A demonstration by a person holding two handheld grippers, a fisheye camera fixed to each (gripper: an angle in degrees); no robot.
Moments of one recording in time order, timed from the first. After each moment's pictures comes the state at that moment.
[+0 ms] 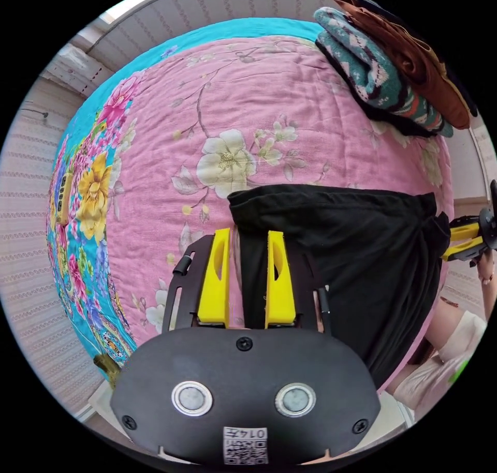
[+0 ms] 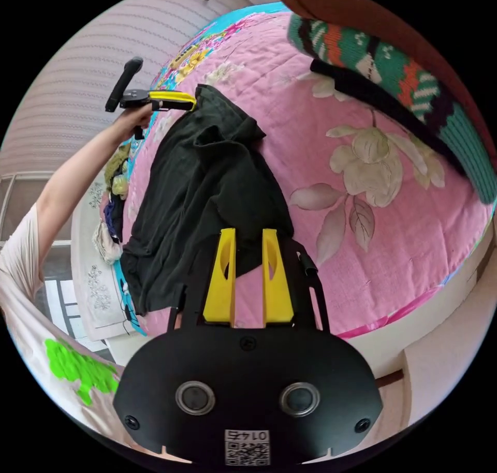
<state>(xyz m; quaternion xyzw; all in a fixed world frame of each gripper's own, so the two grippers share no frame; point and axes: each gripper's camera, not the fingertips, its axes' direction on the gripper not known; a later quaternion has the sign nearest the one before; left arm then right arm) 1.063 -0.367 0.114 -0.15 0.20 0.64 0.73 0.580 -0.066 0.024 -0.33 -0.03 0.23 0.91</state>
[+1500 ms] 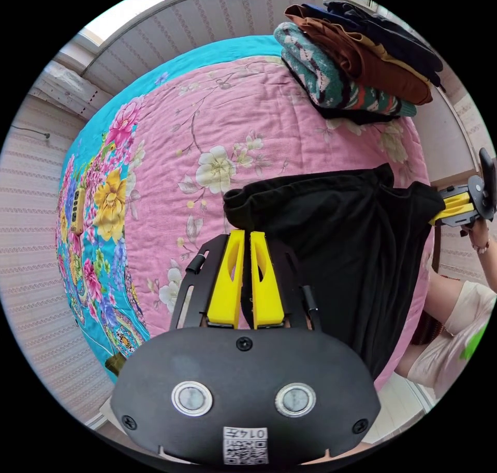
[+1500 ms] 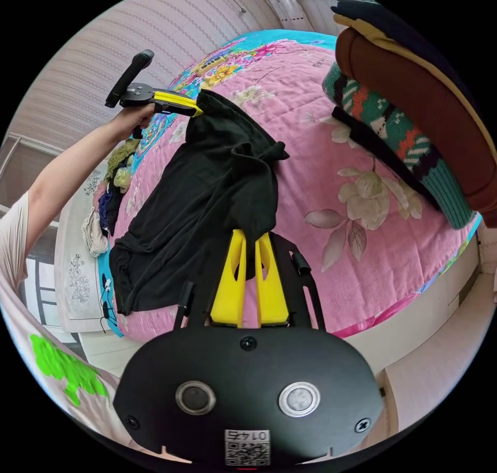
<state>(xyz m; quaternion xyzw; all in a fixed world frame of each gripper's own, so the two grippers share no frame) 0.926 -0.412 -0.005 -0.12 0.22 0.66 0.71 0.457 -0.105 -0.098 -0.26 -0.01 0.17 0.95</state>
